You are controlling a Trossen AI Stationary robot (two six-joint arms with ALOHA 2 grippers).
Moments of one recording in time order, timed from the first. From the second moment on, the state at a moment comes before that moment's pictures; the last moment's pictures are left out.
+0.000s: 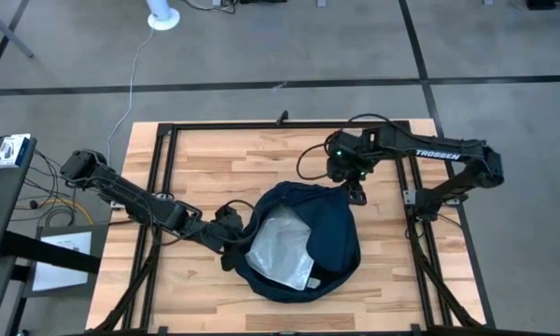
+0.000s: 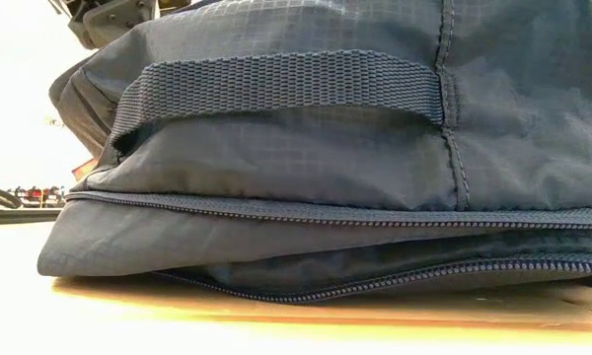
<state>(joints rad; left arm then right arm) -0.44 1.31 0.81 -0.27 -0.35 -0.66 -0.20 1.42 1.34 -1.19 -0.22 -0.21</state>
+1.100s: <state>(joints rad) -0.45 1.31 0.81 -0.28 -0.35 -0.64 0.21 1.64 1.51 -0.44 -0.34 0.00</state>
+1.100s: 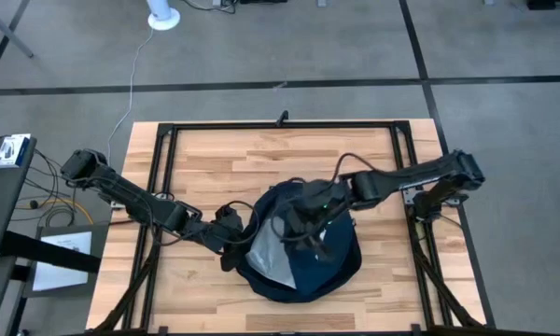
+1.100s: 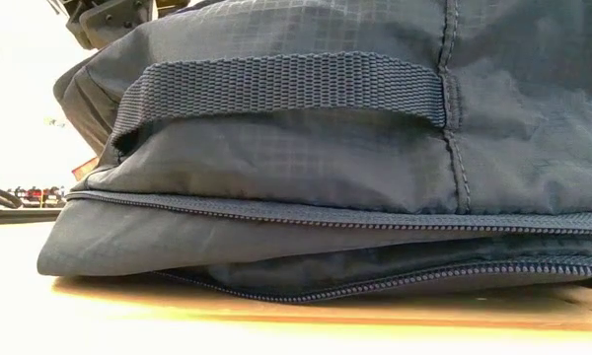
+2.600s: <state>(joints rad) -0.52 1.31 0.81 -0.28 -0.35 -0.67 0.27 1.58 1.57 -0.58 -0.29 0.24</state>
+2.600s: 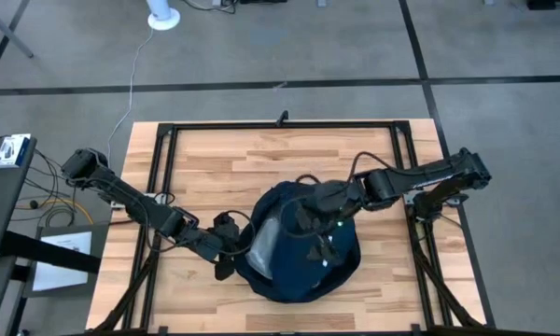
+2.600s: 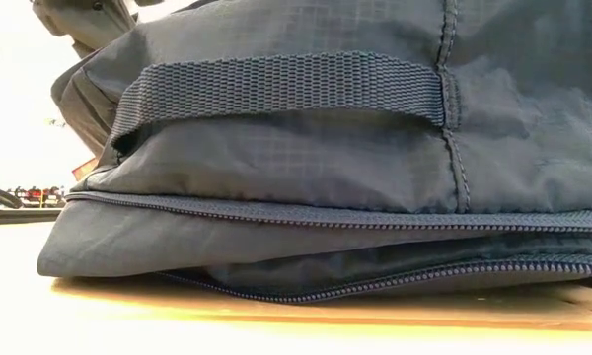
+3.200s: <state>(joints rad) -0.58 1.31 1.07 -0.24 -0.58 -0.57 0.58 1.52 1.52 -1.11 -0.02 0.38</state>
